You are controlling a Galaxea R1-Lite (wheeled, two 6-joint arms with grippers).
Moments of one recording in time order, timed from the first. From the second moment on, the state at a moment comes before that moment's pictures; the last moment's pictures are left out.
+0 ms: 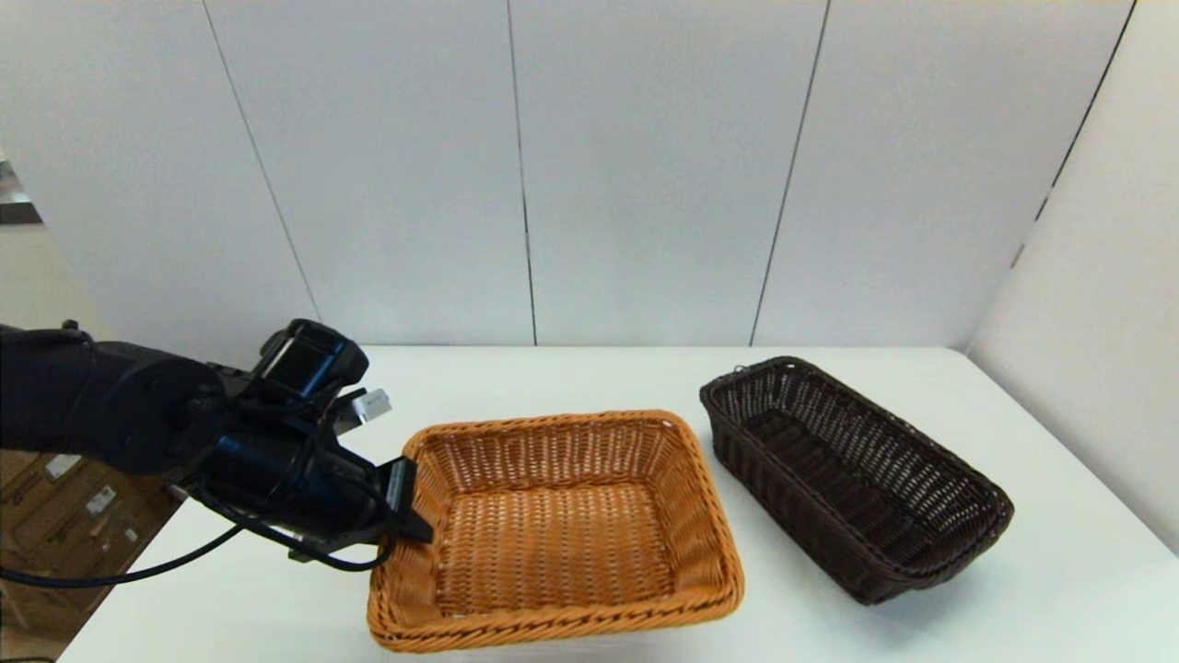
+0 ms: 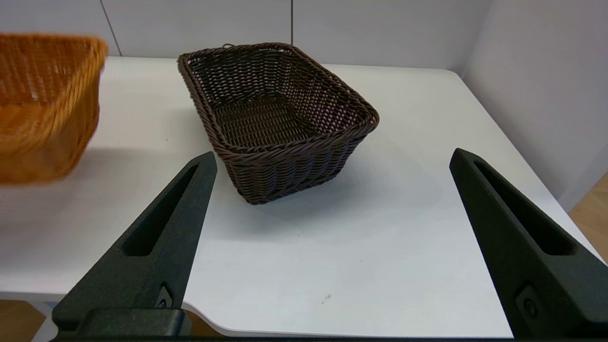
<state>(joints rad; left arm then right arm) -0.30 1.77 -0.93 0.31 -0.37 -0.47 0.00 0.00 0.00 0.00 0.01 -0.03</state>
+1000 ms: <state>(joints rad) -0.30 1.91 -1.04 0.33 -0.39 -0.41 0.00 0.00 0.00 0.00 0.01 -0.03</state>
